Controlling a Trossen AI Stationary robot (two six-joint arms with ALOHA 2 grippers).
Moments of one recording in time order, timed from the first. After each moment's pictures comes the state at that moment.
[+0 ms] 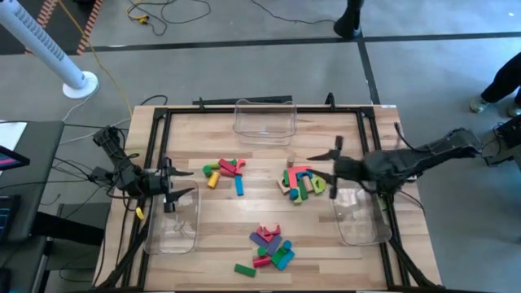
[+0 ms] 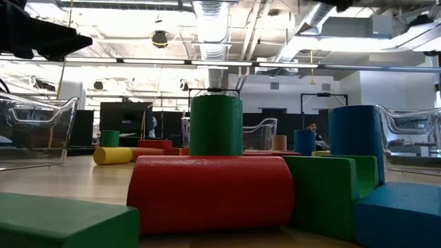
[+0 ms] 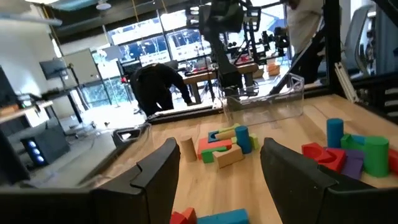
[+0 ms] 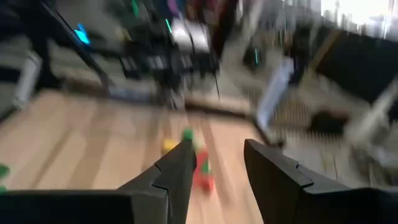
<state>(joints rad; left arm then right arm) -0.85 0.00 0.05 0.13 -1.02 0.31 0.28 0.87 0.72 -0.05 0.50 -0.15</state>
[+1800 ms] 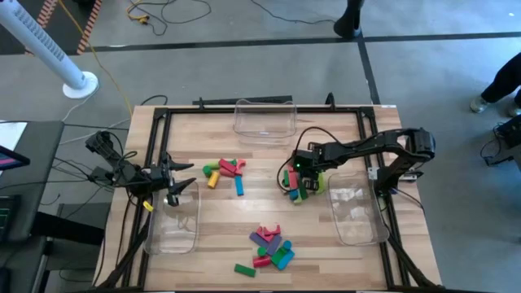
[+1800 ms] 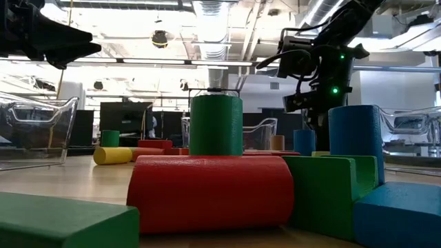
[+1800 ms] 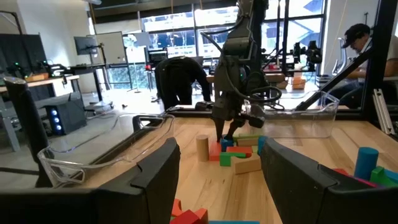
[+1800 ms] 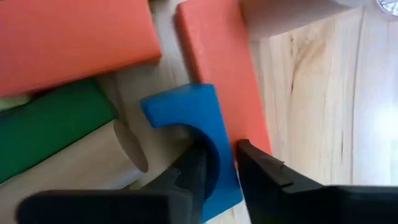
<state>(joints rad) -0.71 0.00 0.06 0.15 -1.01 0.20 -0.14 1.62 0.86 -0.59 0.22 -0.03</state>
